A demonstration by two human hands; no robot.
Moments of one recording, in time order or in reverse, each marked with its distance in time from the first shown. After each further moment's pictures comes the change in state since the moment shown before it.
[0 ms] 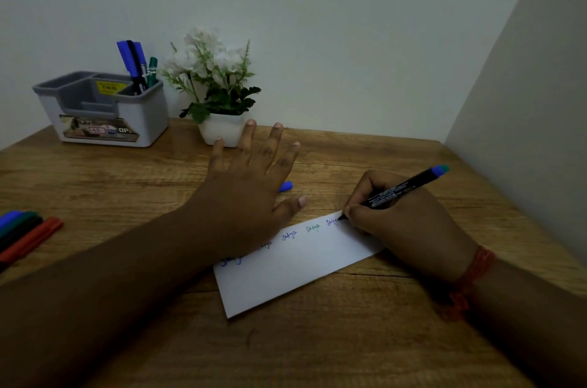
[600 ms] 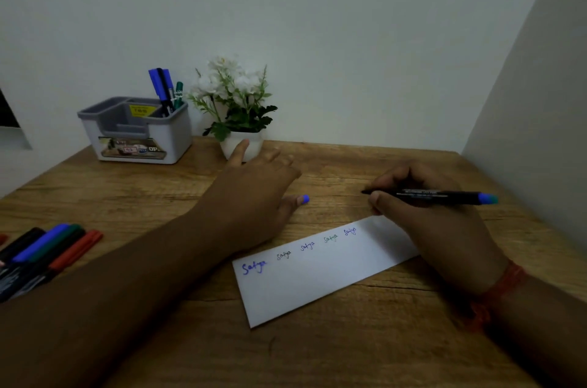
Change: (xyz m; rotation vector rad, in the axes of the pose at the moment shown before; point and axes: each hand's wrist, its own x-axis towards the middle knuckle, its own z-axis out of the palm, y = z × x) left_hand 0.000 -0.014 -0.029 -0.065 0.057 0.081; right_hand -0.003 -0.006 -0.006 0.228 0.182 -0.081
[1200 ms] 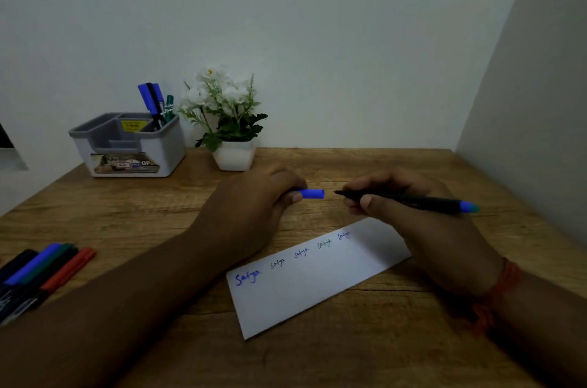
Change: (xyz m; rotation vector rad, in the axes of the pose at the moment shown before) left_hand 0.002 0.002 0.008 -0.330 0.285 0.106; right_hand -0.004 -0.005 -0.002 0.198 -0.145 -0.002
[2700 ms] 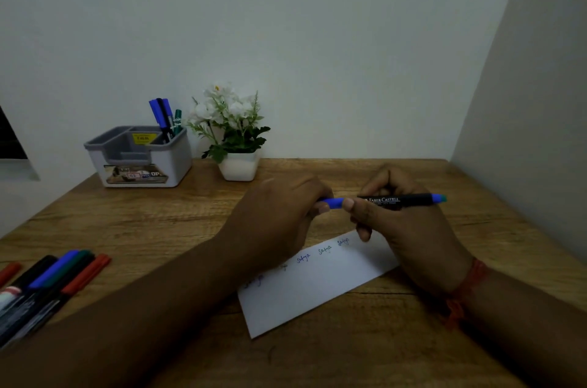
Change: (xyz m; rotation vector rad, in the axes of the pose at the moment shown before) left_hand 0.009 0.030 -0.005 0.078 0.062 0.207; right_hand 0.008 0.000 0.014 0.113 0.041 -0.101
